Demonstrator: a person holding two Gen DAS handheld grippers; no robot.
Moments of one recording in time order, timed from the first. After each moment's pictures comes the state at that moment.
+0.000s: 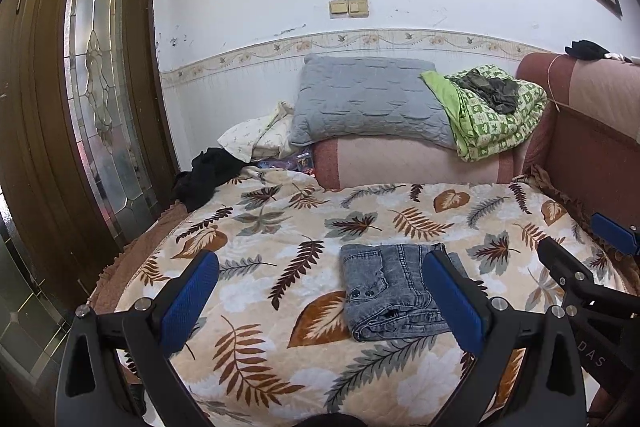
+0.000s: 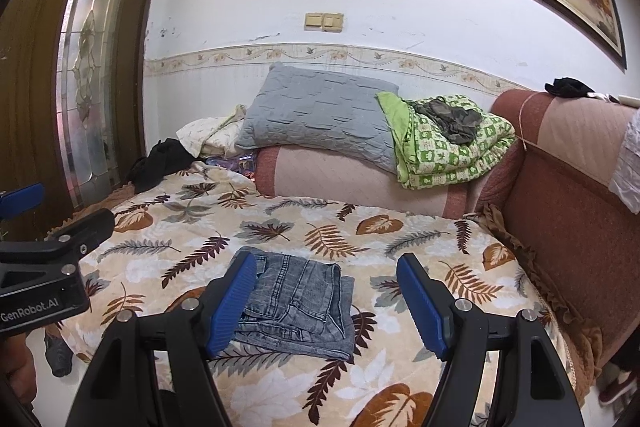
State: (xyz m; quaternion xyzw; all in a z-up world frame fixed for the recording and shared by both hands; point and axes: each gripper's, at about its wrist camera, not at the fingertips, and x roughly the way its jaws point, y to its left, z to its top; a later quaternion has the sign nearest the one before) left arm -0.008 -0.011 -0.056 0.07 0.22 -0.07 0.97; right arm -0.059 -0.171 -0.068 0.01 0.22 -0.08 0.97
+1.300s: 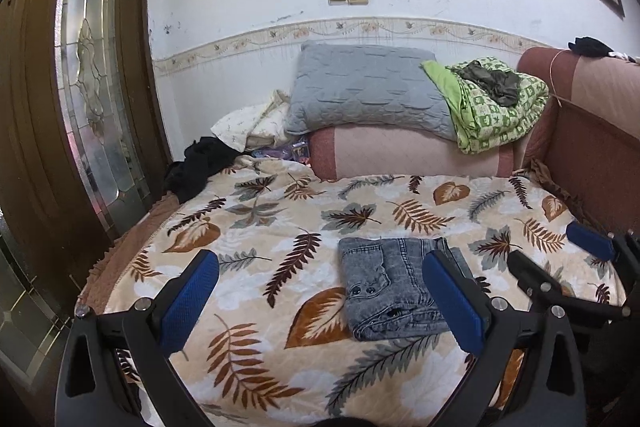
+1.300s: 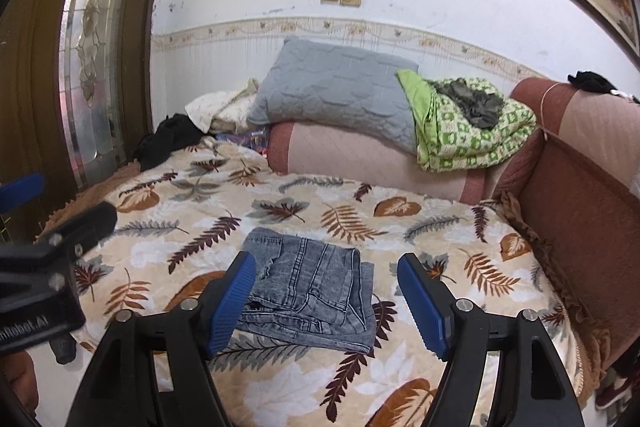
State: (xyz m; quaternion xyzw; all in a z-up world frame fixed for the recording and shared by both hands) left arm 0.023 -0.015 -0.068 0.06 0.25 -0.08 0.96; right arm -0.011 -0.162 -0.090 0.01 0.27 -0.06 0.96
